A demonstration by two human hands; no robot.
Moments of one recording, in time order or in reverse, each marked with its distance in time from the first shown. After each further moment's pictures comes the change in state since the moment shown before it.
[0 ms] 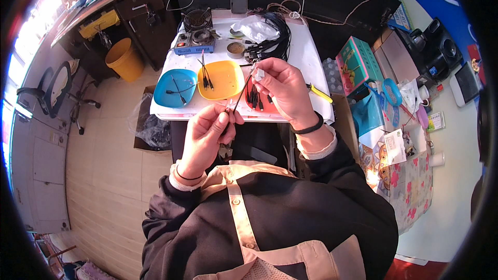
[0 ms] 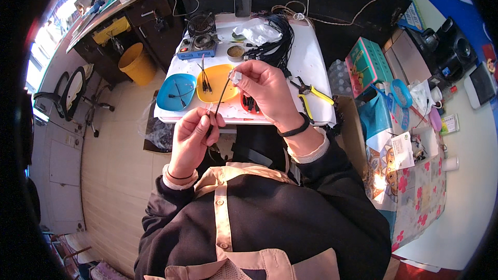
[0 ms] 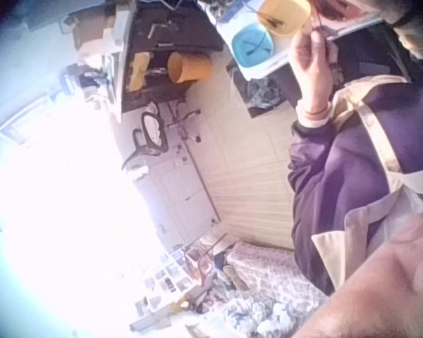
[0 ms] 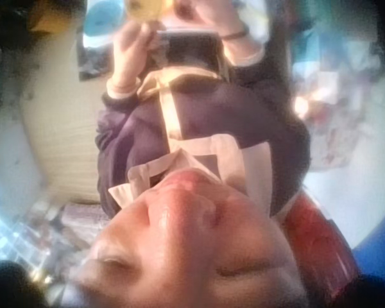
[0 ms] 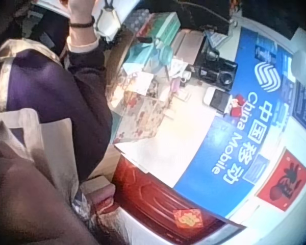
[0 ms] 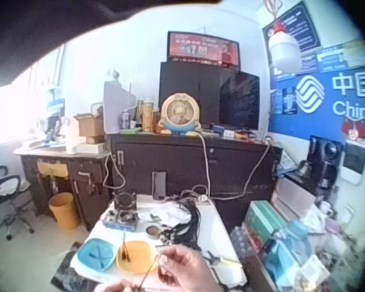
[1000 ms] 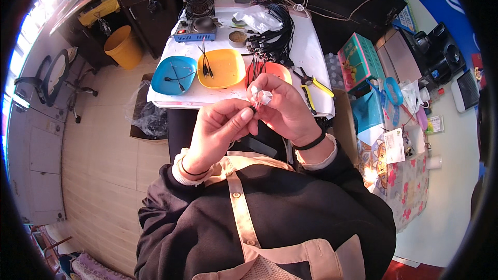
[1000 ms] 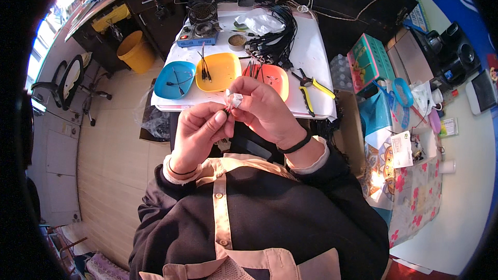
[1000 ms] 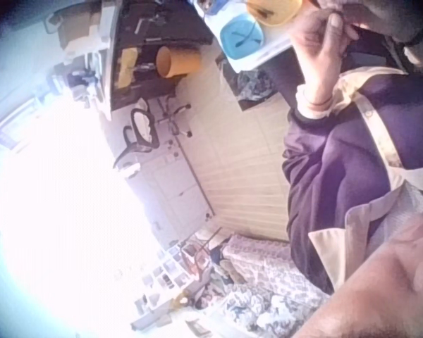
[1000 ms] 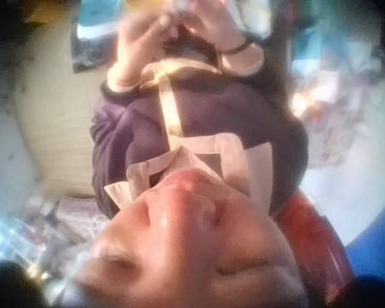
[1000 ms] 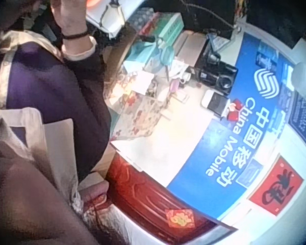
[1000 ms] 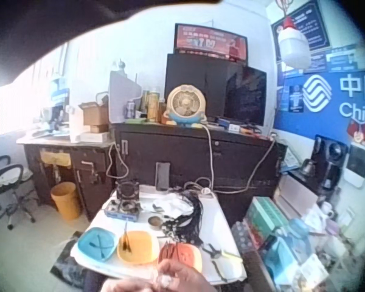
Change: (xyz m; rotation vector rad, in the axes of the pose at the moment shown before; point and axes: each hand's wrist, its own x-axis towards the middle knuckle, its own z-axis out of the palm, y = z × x) left_hand -0.004 0.002 0.027 0.026 -0.002 -0.102; right_hand -0.040 0.001 0.016 0.417 -0.193 0.310
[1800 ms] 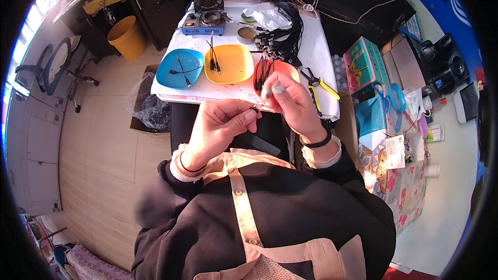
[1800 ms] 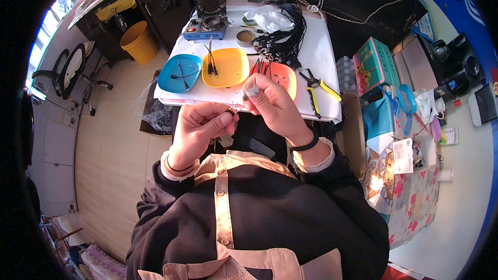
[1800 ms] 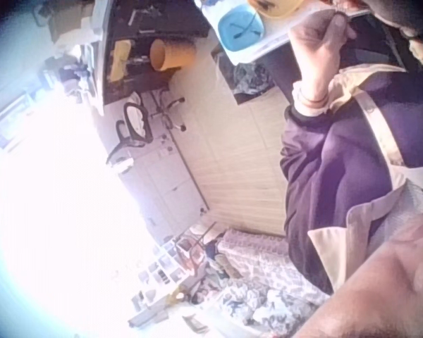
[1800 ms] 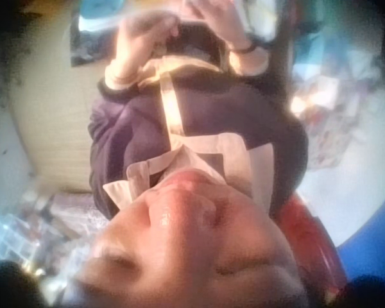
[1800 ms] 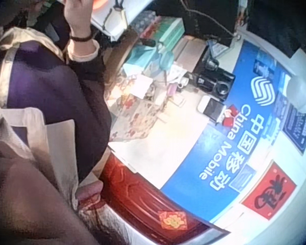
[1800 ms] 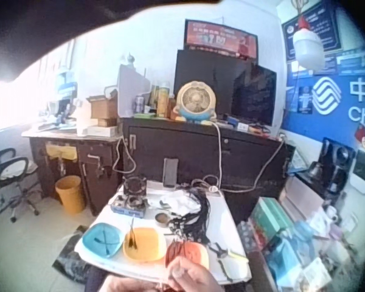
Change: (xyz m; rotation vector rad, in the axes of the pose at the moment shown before) left_hand -0.003 0.009 -0.018 0.180 0.010 -0.045; right_hand 0.005 -0.004 -0.014 -0.594 0.053 -0.039
